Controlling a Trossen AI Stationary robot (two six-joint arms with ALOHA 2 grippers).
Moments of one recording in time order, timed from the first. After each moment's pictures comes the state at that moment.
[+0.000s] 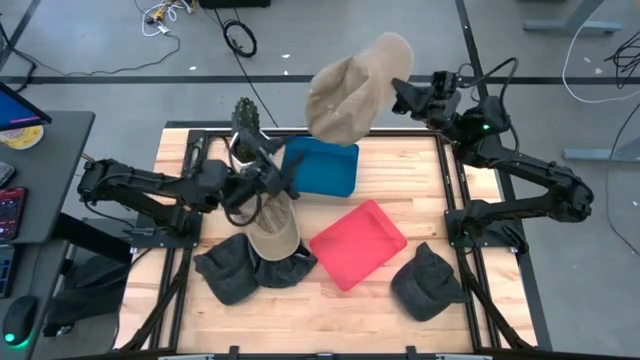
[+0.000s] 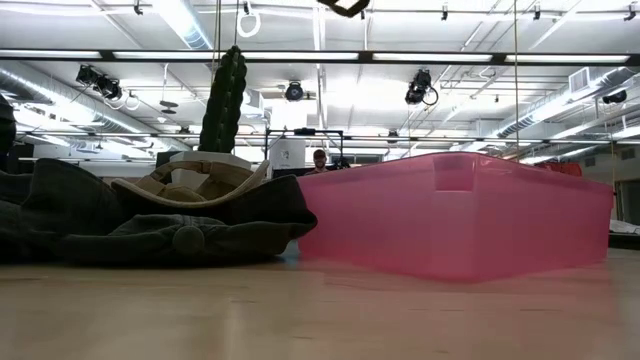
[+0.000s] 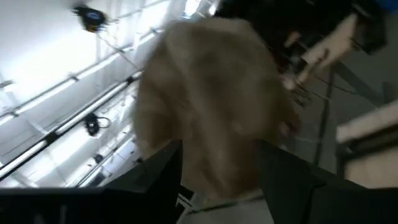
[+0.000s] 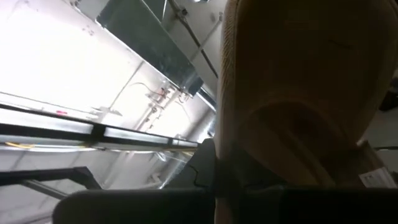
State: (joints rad) left arm -0.13 1.28 1.06 0.57 -0.76 1.10; right arm -0.48 1.08 1.04 0.66 -0.20 1.17
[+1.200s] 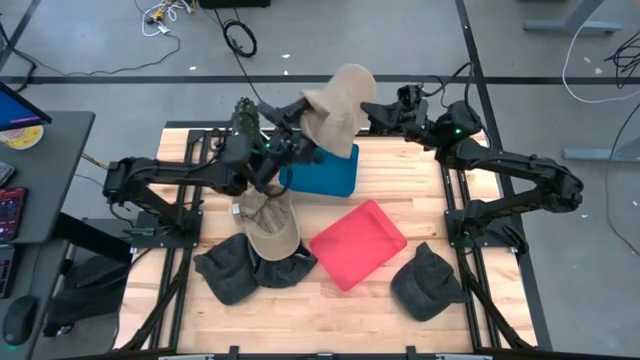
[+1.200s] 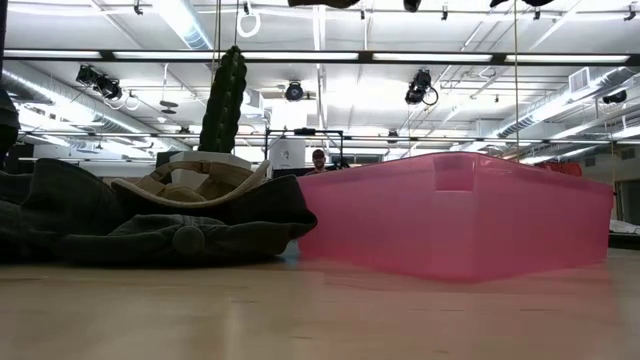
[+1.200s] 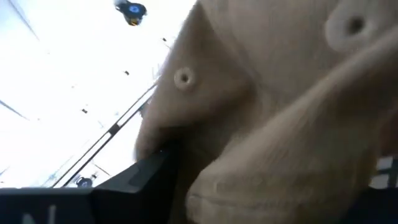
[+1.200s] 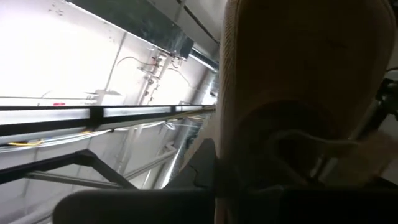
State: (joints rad) left arm 0.01 1.51 1.34 0.68 -0.78 1.33; right arm -0.39 1.20 1.04 0.65 -0.27 1.30
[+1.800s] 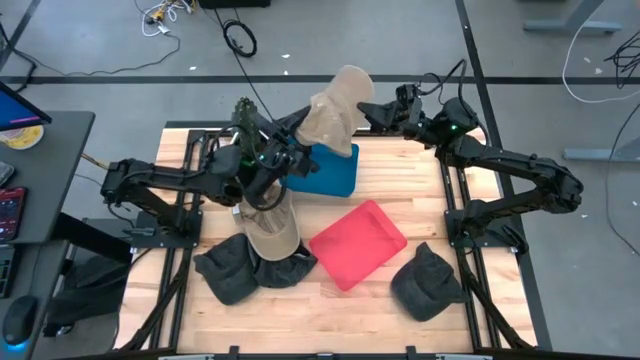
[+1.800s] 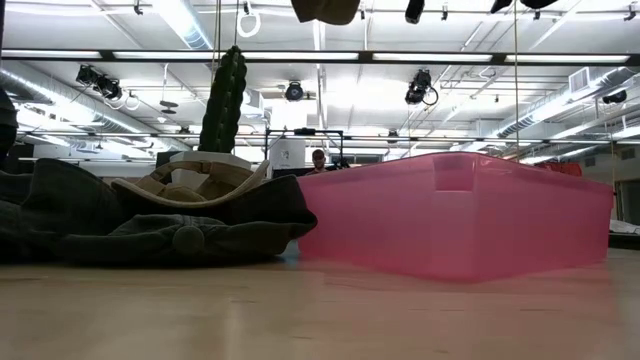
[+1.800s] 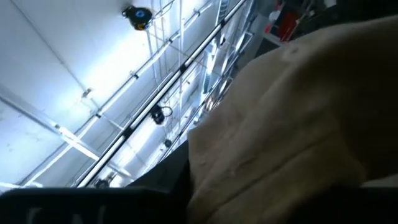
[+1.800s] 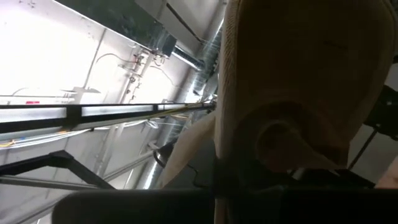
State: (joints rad) left arm -0.09 1.50 1.37 0.73 -0.89 1.49; right arm -0.42 1.20 1.04 0.59 -0.29 1.27
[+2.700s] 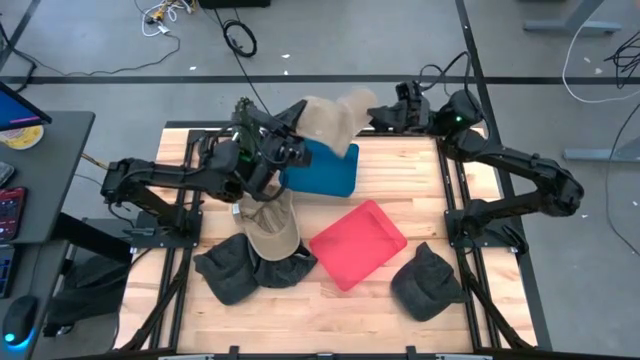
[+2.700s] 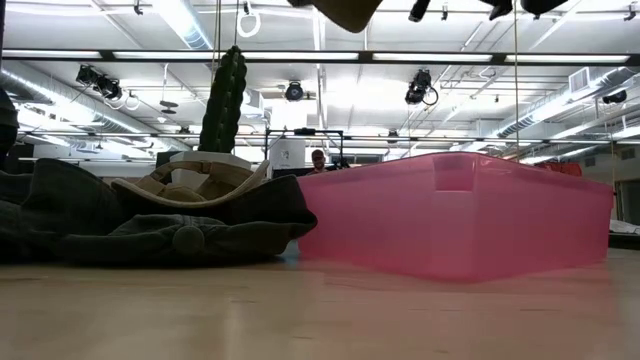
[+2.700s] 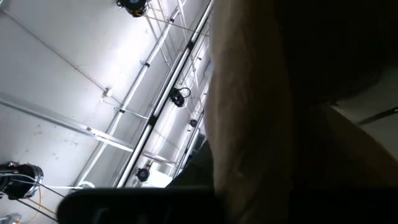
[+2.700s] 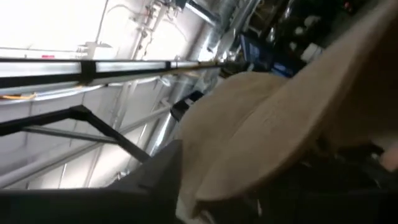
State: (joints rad) left arm -0.05 1.50 1.37 0.75 -0.98 1.75; right arm -0.55 1.20 1.04 0.60 -0.63 1.31
